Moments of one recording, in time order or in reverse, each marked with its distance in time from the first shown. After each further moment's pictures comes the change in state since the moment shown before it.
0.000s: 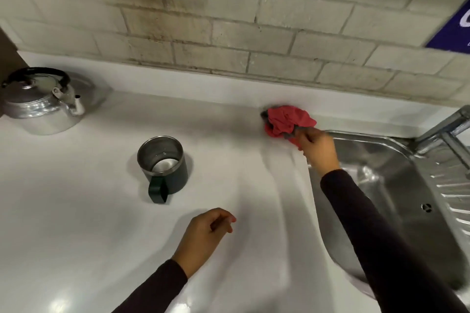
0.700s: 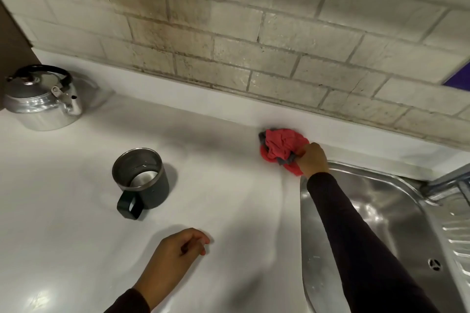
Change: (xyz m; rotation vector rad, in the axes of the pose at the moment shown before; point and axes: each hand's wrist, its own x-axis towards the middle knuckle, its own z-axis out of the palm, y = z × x) left_hand 0.011 0.011 0.016 0.018 0.172 -0.065; right_hand 0.100 0.039 0.011 -0.467 -0.194 0.018
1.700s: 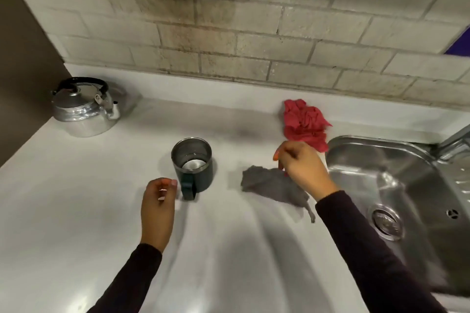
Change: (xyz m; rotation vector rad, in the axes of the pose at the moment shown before) left_hand 0.002 -0.017 -0.119 -0.185 0.565 0.058; right_hand -0.176 -0.123 -0.009 0.411 -0.011 -0.217
